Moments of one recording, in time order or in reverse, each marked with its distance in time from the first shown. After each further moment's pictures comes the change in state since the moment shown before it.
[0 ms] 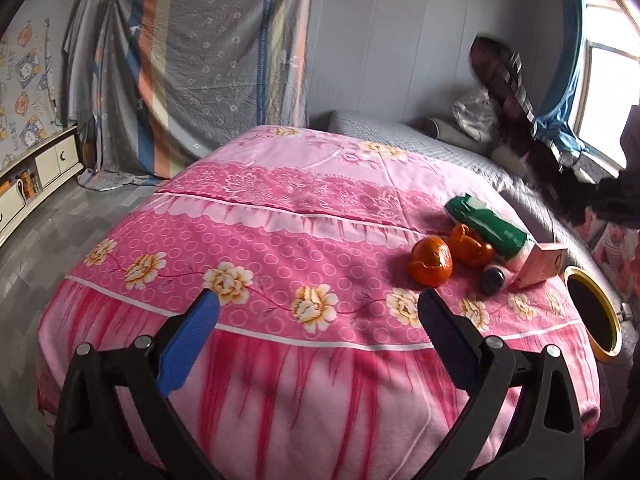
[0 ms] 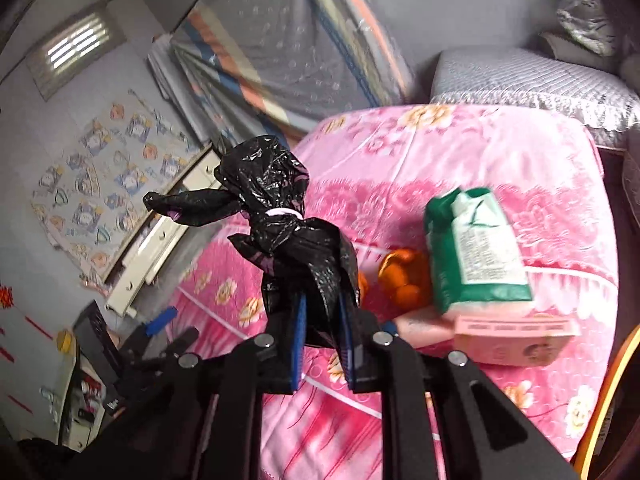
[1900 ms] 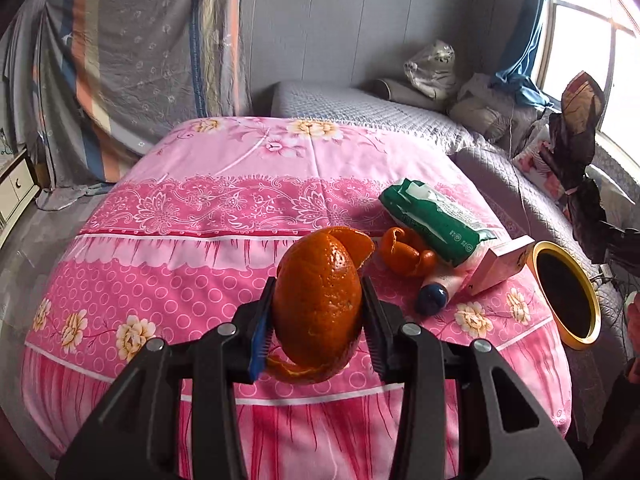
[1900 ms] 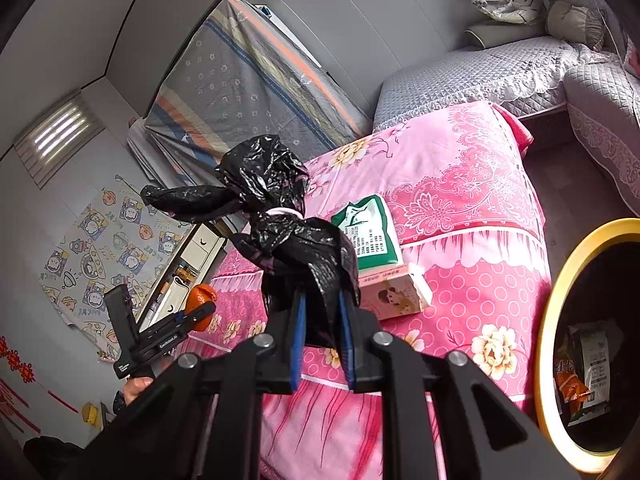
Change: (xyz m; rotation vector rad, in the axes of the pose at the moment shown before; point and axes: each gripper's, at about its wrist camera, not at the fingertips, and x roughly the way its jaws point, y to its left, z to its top) left arm 0.027 -0.069 0.051 0.114 0.099 -0.122; right arm -0.086 -0.091 -0.052 0.193 -0.129 0.020
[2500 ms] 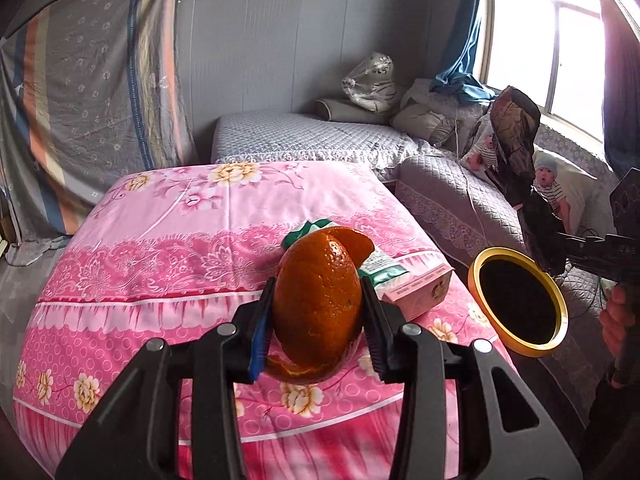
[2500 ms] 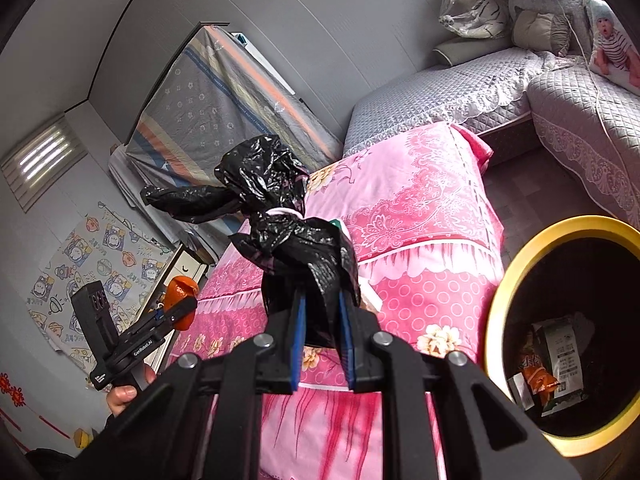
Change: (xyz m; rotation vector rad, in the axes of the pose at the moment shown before) left arm -0.003 -0.098 0.036 0.148 -0.076 -0.150; right arm -0.055 -0.033 -0.004 0.060 -0.110 -0.090
